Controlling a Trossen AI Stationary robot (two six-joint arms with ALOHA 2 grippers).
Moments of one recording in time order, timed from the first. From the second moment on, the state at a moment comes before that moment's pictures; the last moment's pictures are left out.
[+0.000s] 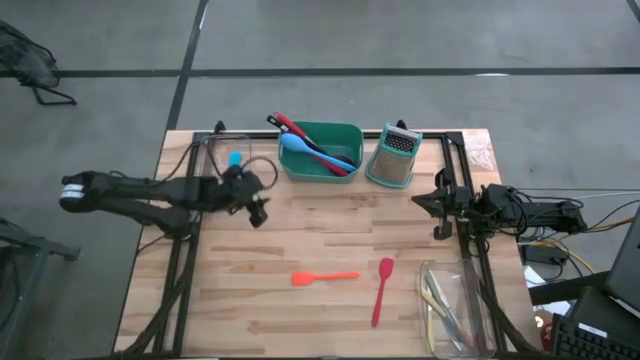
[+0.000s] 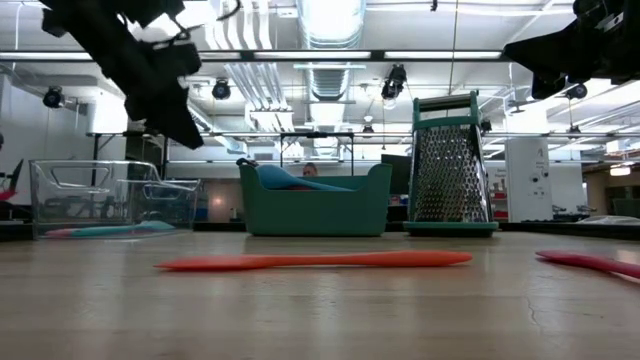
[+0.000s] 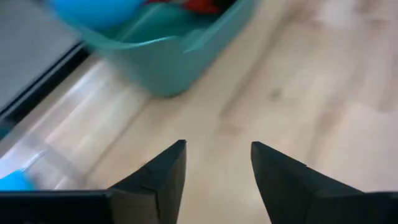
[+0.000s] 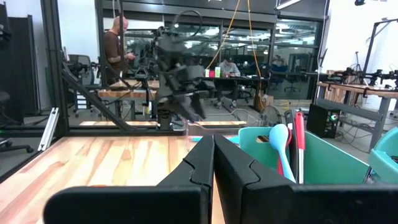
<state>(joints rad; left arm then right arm) 0.08 0.95 0.65 -0.50 -0.40 -0.33 0.02 0.04 0.11 0.06 0.14 -0.03</state>
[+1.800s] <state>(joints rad) -0.49 1.75 0.80 0.06 -0.32 -0.40 0.02 0.04 0.11 0.06 0.14 -0.03</state>
